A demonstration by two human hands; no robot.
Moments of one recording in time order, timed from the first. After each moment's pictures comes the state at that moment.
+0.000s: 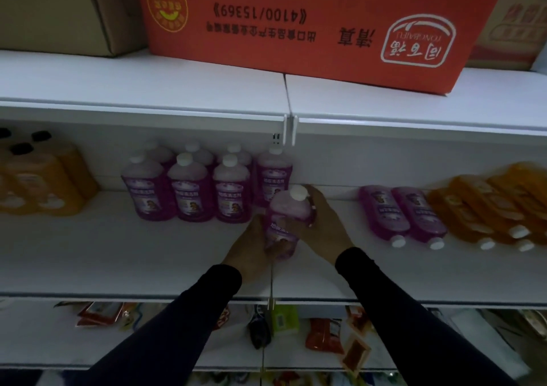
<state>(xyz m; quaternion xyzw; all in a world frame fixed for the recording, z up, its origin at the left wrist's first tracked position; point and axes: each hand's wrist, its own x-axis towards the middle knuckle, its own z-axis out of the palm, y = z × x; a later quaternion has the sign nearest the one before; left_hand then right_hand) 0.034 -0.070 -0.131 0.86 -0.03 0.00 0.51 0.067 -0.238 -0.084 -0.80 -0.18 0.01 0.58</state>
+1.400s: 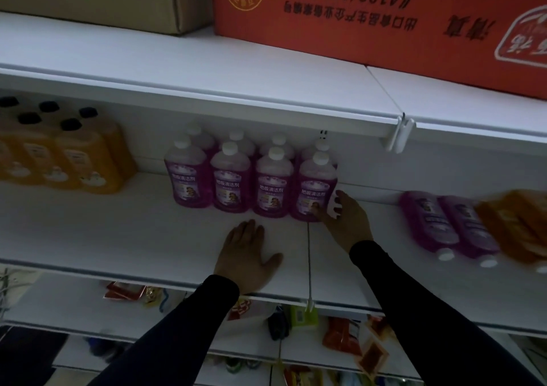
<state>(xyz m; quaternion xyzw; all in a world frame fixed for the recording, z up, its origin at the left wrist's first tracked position) 0.011 0.010 -0.182 0.99 0.03 0.01 0.14 0.115 -0.201 -0.130 -0.89 -0.05 -0.03 0.45</state>
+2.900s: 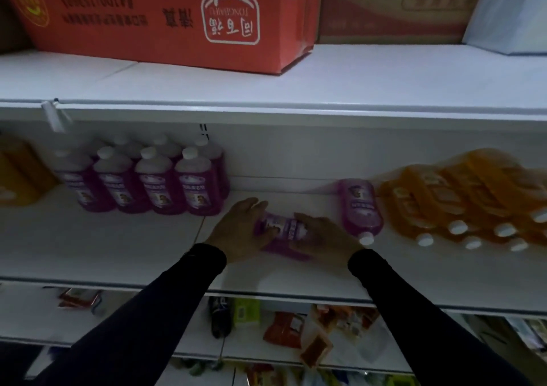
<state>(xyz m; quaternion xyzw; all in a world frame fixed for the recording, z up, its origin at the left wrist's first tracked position) 0.068 -0.220 -0.103 0.98 -0.04 0.02 0.19 0.133 -0.444 -0.143 -0.91 -0.23 0.18 0.29</state>
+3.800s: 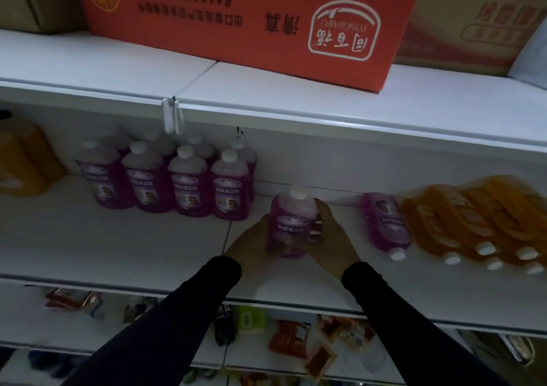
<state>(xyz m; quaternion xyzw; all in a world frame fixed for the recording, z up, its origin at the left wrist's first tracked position) 0.064 -0.169 -0.129 0.88 -0.05 -0.03 0.46 0.094 -0.350 -0.114 -0.82 -0.18 0.03 0.54</state>
